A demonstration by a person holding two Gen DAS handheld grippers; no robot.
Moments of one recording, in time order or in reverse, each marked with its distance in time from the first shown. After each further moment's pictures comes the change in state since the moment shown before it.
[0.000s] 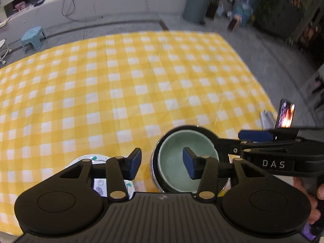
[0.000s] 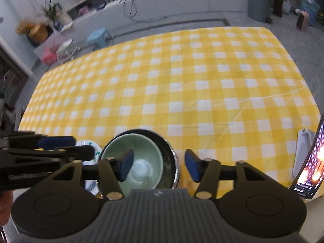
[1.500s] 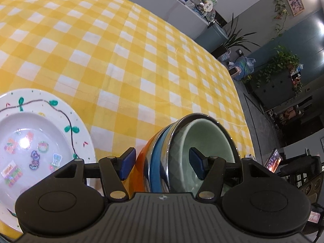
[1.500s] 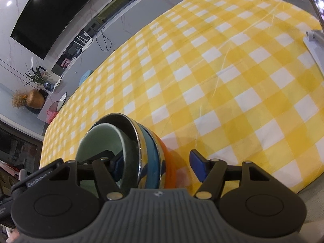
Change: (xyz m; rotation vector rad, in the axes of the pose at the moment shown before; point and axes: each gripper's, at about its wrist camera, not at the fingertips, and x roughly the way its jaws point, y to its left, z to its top) left arm 0.099 0.057 -0.065 -0.450 -0.091 -0.275; right arm 0.059 -0.053 -0.070 0.410 -0.106 0.144
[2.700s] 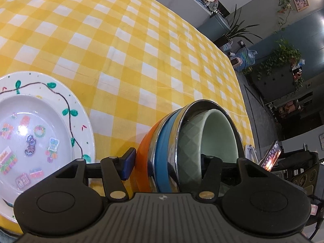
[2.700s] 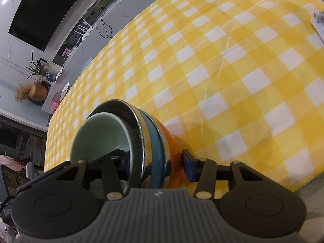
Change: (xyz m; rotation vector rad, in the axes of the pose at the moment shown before) left arm 0.006 0.001 -0.006 -0.022 0.067 -0.008; right arm 0.012 -0.002 -0.002 0.022 0.095 0.022
